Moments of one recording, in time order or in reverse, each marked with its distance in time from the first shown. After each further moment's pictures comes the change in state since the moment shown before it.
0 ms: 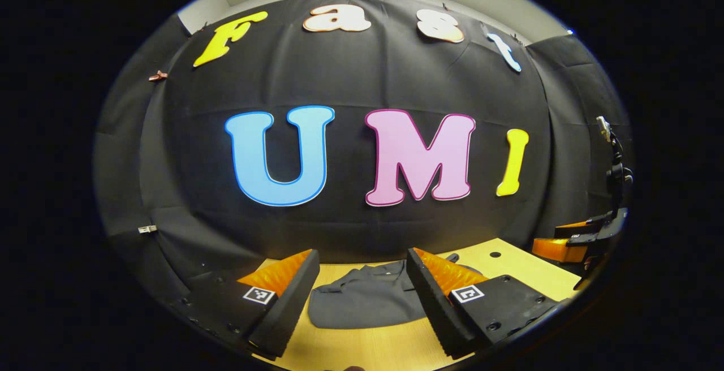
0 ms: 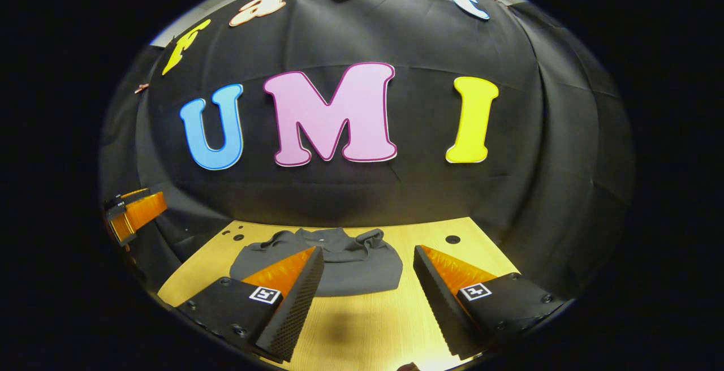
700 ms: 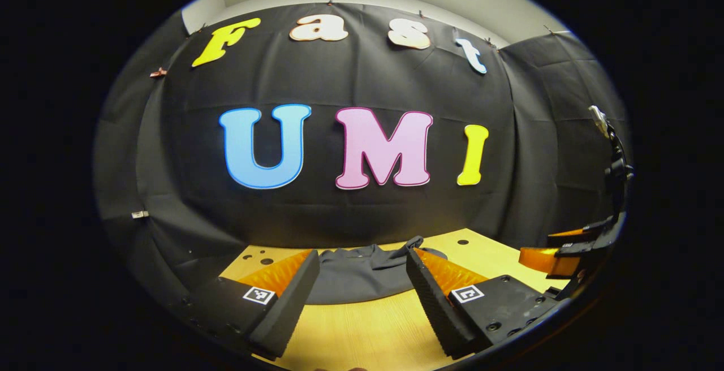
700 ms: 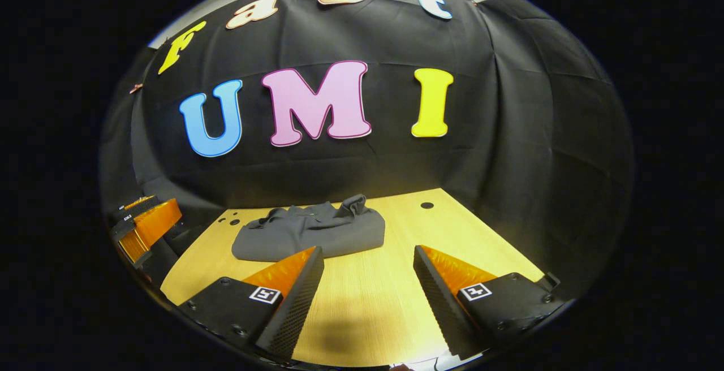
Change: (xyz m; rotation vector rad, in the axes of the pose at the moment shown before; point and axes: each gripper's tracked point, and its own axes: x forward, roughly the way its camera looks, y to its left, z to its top) left arm -0.083 -0.047 -0.054 -0.031 0.038 -0.101; right arm -0.110 0.002 -0.080 0.074 0.035 -0.137
